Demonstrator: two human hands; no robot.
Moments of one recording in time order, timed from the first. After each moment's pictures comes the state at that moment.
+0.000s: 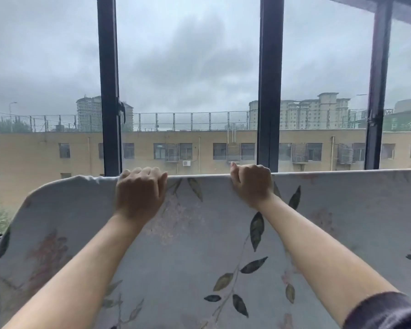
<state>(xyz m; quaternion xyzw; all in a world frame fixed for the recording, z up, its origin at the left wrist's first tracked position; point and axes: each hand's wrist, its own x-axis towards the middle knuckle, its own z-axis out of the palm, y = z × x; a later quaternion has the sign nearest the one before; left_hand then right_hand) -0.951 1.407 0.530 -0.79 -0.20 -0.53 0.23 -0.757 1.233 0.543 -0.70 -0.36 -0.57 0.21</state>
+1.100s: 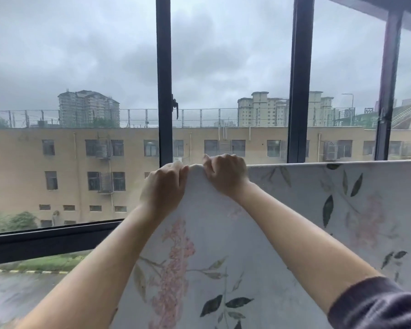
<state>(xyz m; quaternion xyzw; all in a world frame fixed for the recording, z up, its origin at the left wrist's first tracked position) -1.103 1.540 0.525 -0.84 -0.10 -0.54 -0.01 -0.987 1.422 0.557 -0.76 -0.43 -0.45 0.20</state>
